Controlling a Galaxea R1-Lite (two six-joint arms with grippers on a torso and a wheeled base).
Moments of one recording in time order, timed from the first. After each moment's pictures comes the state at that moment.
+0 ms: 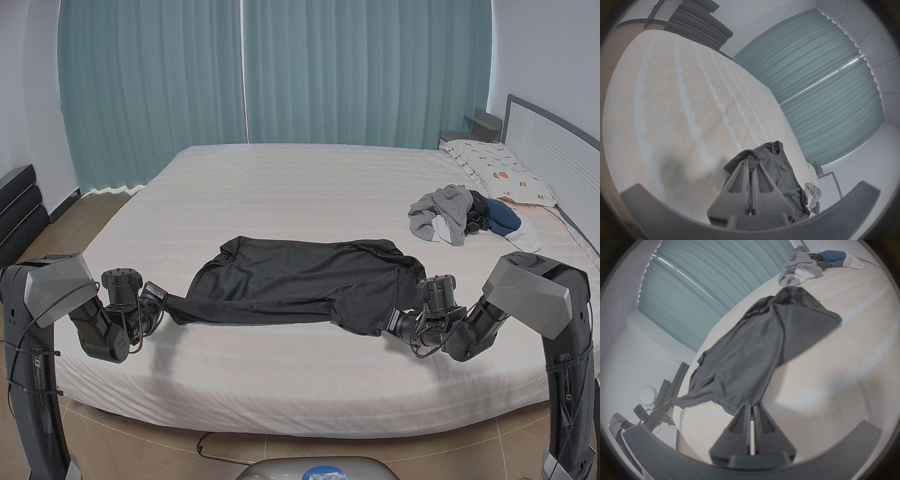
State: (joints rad) left arm 0.02 2.39 -0.89 -1.08 0.01 -1.05; right arm 0.30 2.46 -1.08 -0.78 0.19 0.67
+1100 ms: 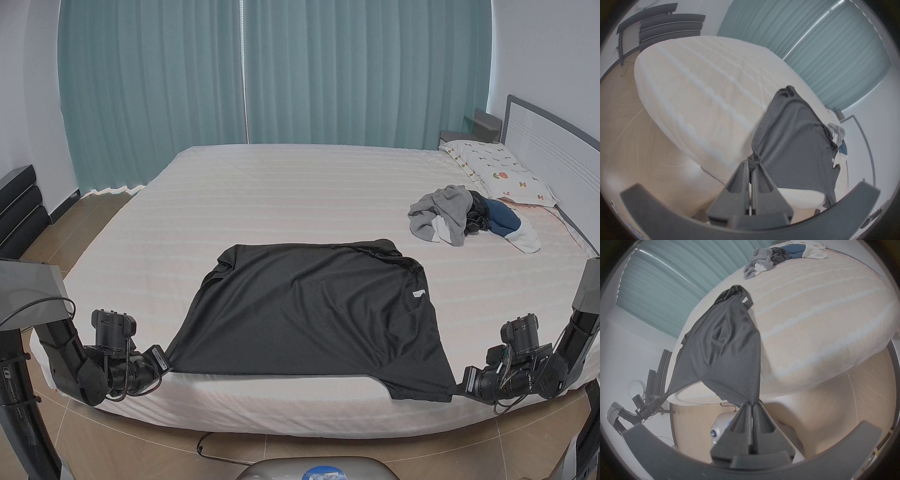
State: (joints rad) left arm -0.07 2.13 -0.39 -0.92 -0.08 -0.70; right arm 0.13 2.02 -0.30 -0.78 0.27 0.51
